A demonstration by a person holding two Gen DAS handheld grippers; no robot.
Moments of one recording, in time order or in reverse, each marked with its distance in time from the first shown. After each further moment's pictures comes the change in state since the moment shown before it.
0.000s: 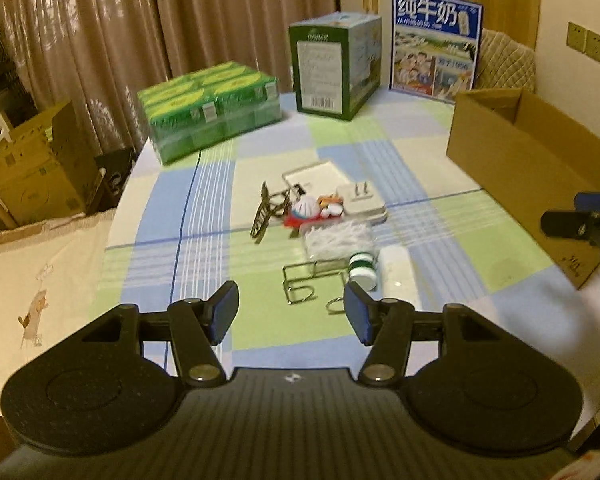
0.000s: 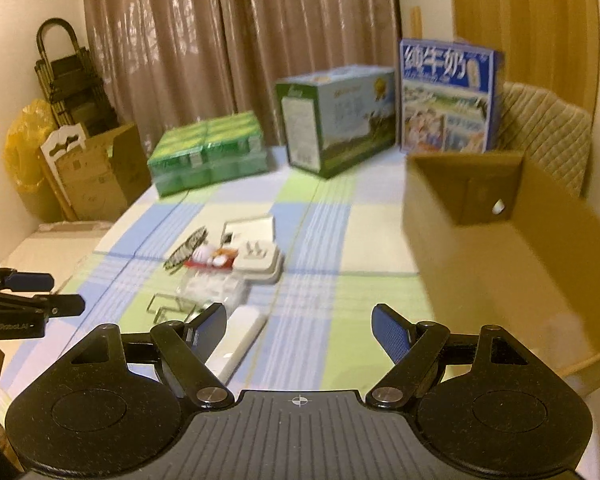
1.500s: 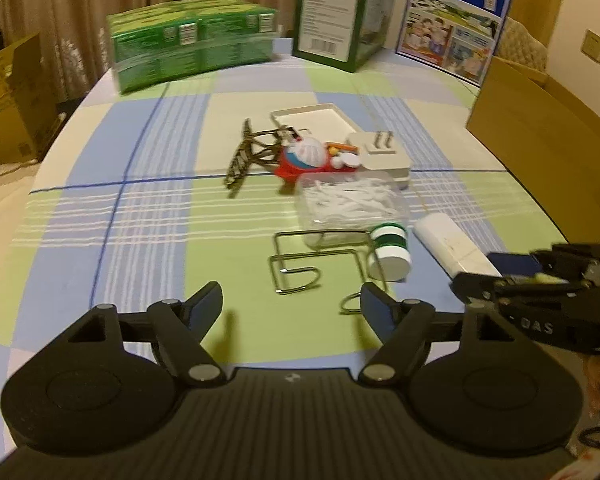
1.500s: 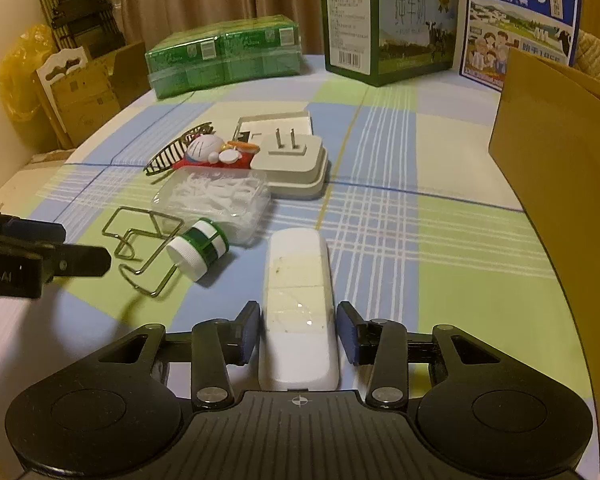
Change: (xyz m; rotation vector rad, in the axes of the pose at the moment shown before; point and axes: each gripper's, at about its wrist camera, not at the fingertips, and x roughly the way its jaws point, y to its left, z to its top) left arm 0.112 0.021 -0.022 -0.088 0.080 -0.137; right arm 0.151 0.027 -0.047 -0.087 0.157 0.000
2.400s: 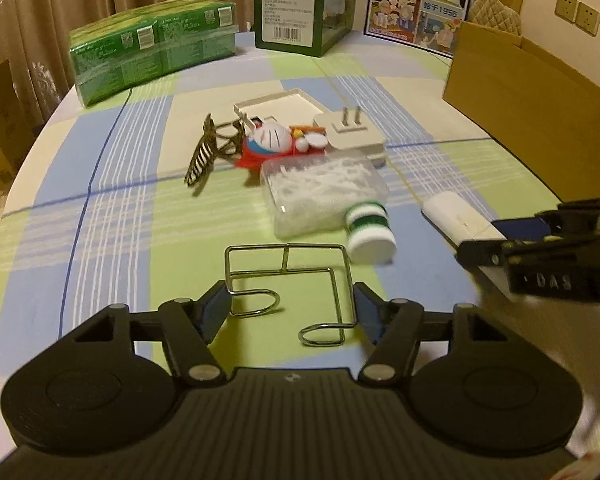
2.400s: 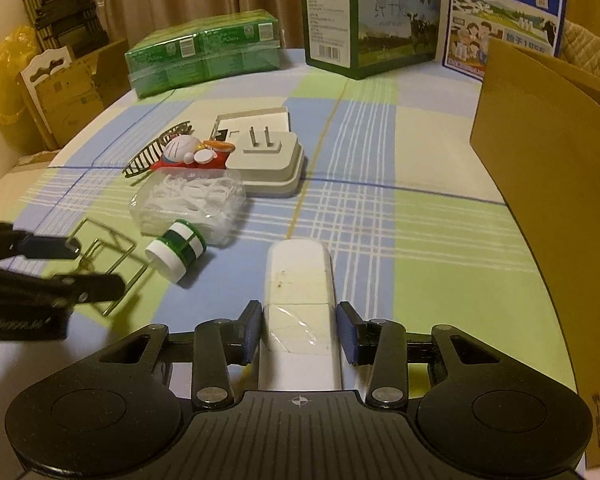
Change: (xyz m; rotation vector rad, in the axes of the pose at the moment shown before) left arm 0.013 -0.016 -0.010 0.098 0.014 -0.027; right arm -0.005 -0.013 0.002 0.039 0.034 -0.028
